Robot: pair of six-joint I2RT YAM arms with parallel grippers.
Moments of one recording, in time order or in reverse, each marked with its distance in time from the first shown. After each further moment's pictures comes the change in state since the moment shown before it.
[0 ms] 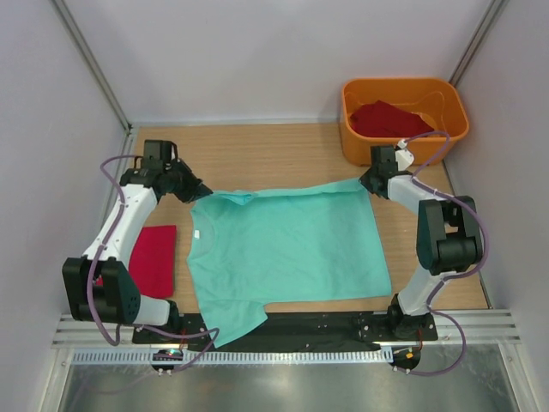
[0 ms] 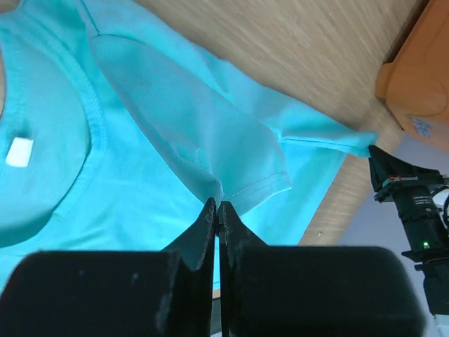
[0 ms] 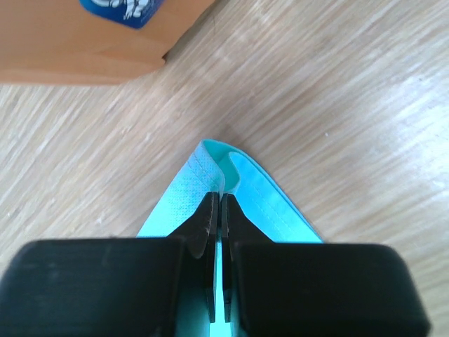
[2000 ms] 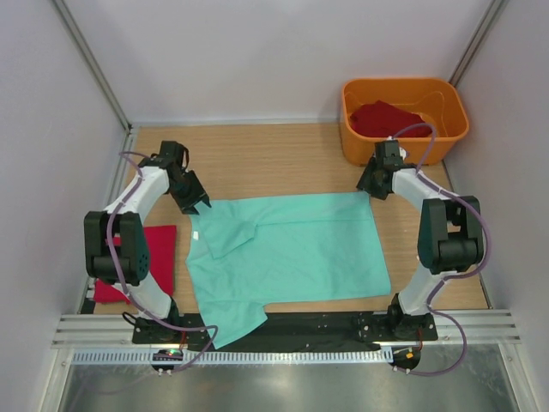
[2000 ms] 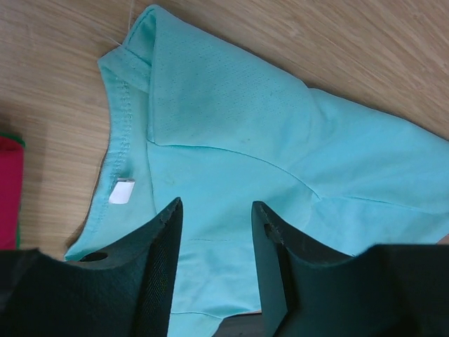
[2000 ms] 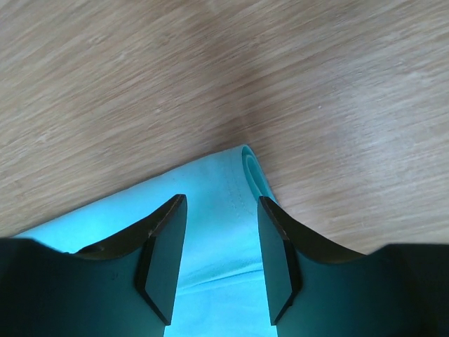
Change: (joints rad) left arm 0.010 0.245 0.051 -0.114 -0.147 0.212; right arm -0.032 -0.035 0.062 -0.217 -0.167 -0.309
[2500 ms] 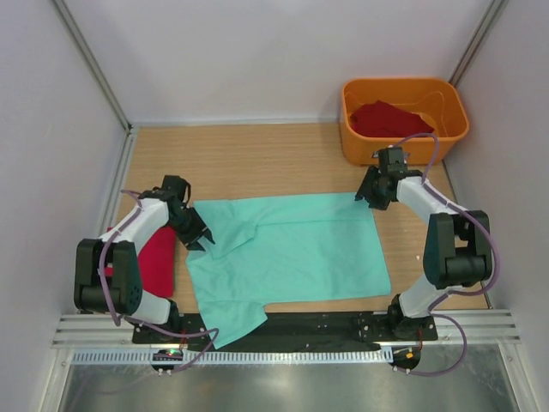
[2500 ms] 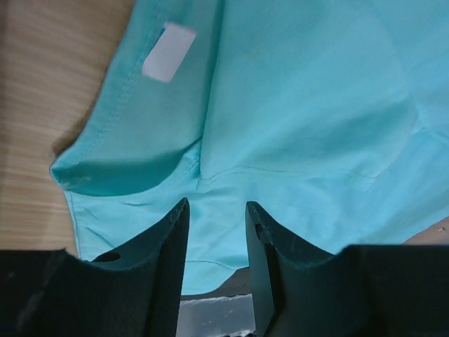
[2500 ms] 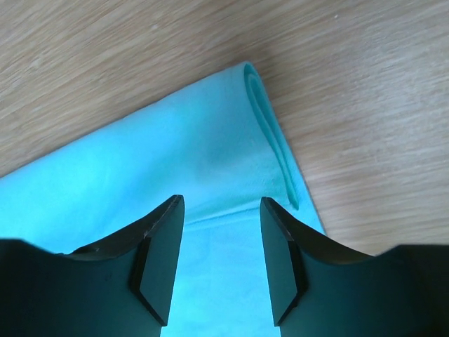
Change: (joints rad) left arm -0.017 -0.181 -0.328 -0.006 0.076 -0.108; right arm -0.002 -0.066 -0.063 -0.090 -0.102 0.004
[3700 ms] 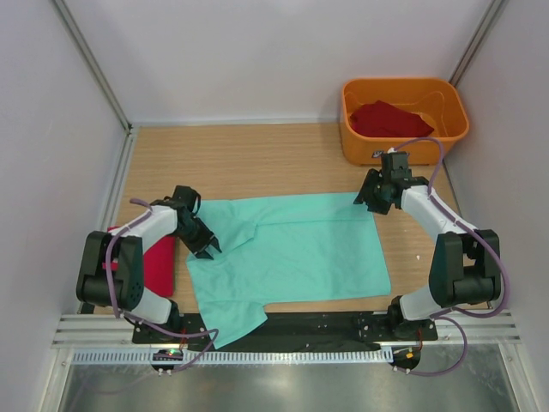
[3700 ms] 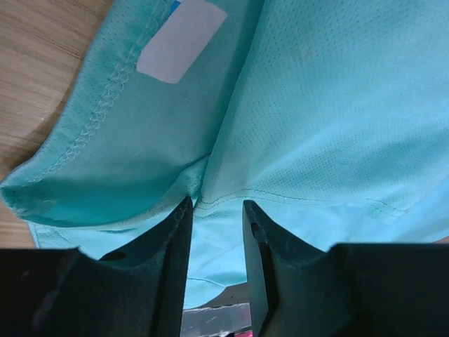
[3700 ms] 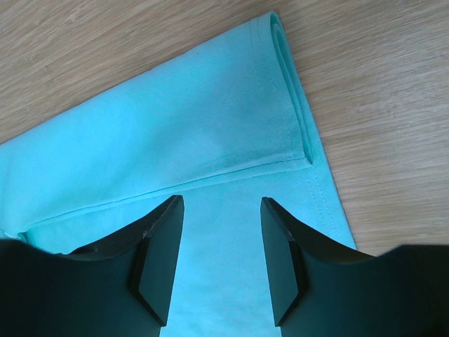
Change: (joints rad) left arm -0.073 0.011 -0.148 0.124 -0.003 -0.162; right arm 0.013 -0.165 -0.081 -0.032 -0.059 0.002
